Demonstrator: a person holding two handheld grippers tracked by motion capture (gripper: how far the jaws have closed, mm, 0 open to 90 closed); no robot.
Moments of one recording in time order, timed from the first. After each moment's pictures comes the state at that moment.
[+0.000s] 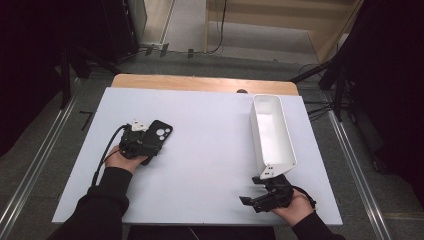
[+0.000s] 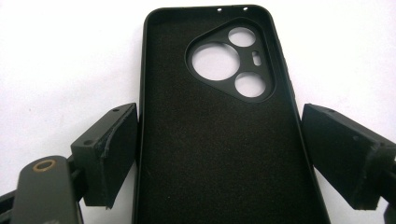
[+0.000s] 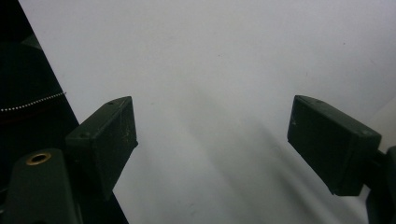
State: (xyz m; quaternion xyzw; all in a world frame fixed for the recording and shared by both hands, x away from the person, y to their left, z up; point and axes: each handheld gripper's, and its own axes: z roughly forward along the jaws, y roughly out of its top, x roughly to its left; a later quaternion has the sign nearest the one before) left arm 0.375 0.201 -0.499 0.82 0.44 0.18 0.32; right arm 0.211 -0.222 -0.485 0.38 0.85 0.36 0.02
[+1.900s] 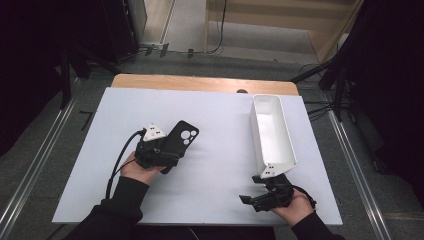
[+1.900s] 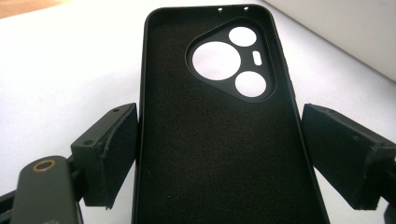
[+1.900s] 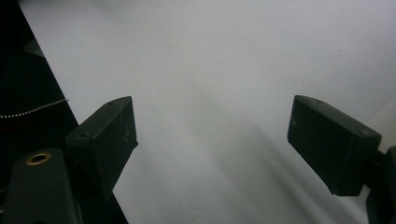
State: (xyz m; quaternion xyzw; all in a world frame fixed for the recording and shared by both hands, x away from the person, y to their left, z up) left arm 0.313 0.137 -0.450 0.82 0.37 0.15 0.41; right arm 0.211 -0.221 -0.482 0.38 0.85 0.37 0.02
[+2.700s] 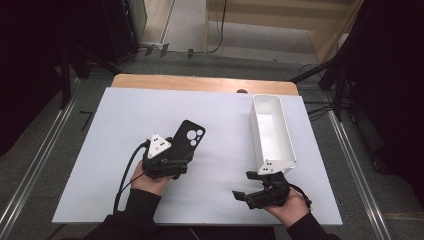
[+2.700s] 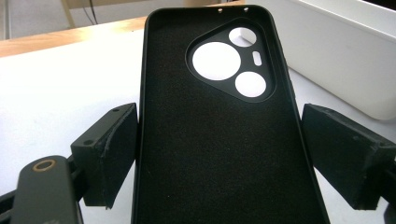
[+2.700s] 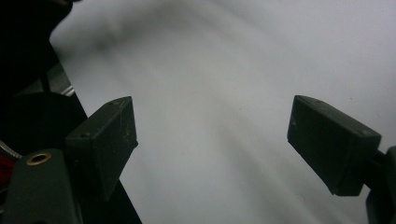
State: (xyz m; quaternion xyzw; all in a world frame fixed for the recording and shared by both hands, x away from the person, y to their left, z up) left arm 0.279 0.117 -0.452 0.77 0.38 0.20 0.47; right arm 0.211 -0.206 -0.461 0.39 0.82 0.41 0.03
